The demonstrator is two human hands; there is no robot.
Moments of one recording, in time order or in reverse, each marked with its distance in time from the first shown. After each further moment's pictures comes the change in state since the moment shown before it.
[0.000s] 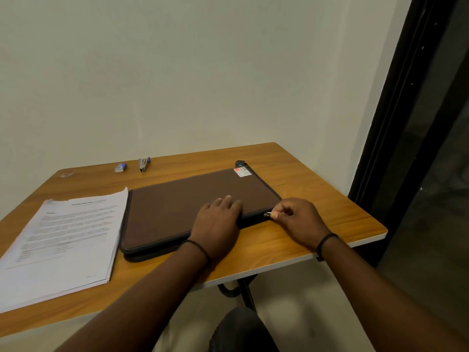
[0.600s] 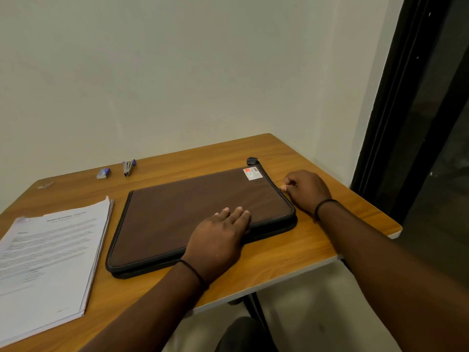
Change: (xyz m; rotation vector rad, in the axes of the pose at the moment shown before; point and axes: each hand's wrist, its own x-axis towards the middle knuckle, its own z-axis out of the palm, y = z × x) left_hand 0.005 0.011 0.020 0.059 -0.015 0.189; right_hand 0.073 0.044 -0.031 -0.330 0.094 0.130
